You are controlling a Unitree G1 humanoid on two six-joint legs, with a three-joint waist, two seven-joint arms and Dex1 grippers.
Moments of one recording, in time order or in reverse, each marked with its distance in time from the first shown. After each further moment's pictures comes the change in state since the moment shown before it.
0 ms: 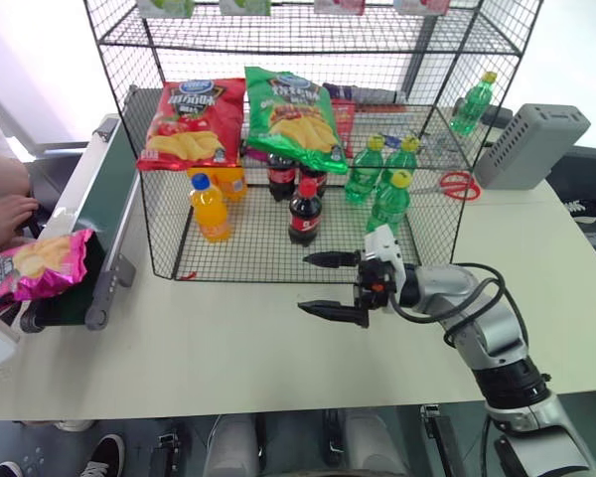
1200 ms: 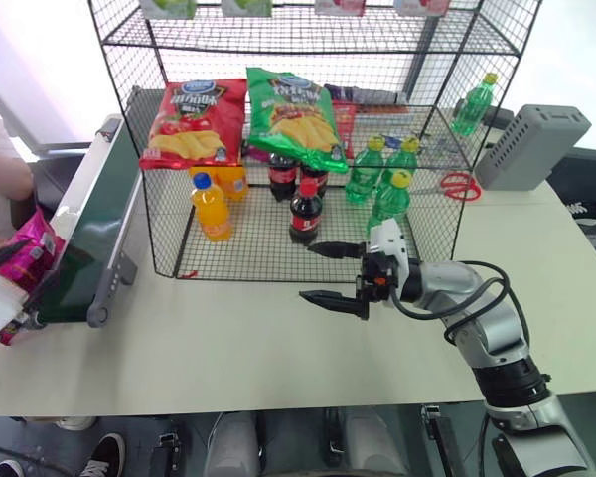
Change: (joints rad) left arm -0.053 -0.128 0.066 -0.276 -0.371 0.191 -0.198; right arm -0.002 0.015 -0.026 0.003 -0.020 -0.038 -0.033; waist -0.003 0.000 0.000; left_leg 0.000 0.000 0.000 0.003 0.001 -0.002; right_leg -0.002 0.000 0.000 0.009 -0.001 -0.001
